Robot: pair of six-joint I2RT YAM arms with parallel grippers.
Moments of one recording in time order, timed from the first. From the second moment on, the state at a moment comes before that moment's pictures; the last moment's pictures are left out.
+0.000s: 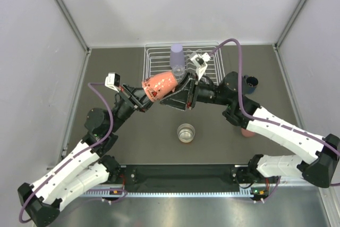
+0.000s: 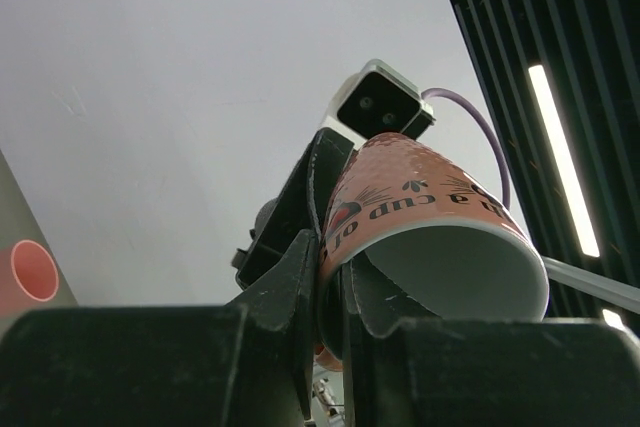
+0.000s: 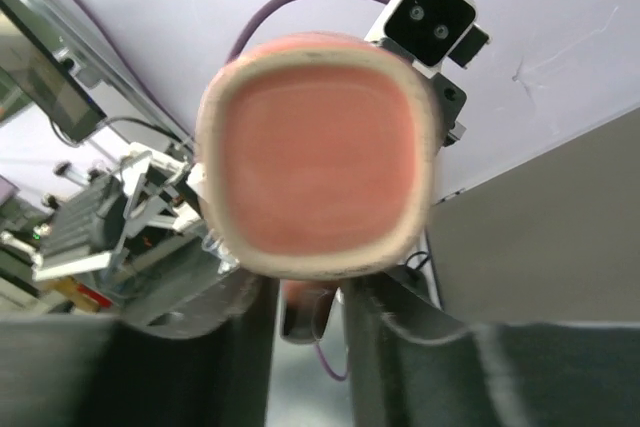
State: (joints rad) left arm -0.69 0.68 0.63 0.49 0.15 -1.49; right arm 0.92 1.18 1.09 0.36 -0.58 0.77
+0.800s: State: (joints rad) left arm -0.69 0.53 0.81 -0.38 -0.22 -1.18; right arm 0.90 1.19 1.19 -0.10 -0.25 0.64
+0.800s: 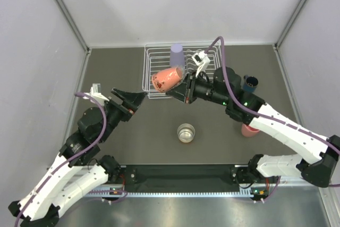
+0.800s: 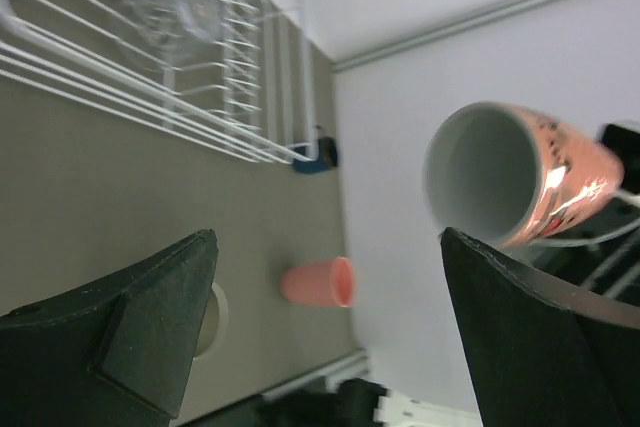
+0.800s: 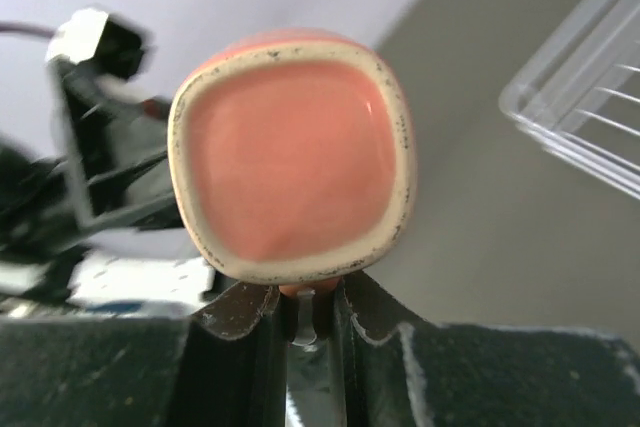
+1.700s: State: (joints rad) left arm -0.69 0.60 0.64 -0.53 -0.25 -0.67; right arm 0.46 1.86 1.71 -0.51 0.32 0.31
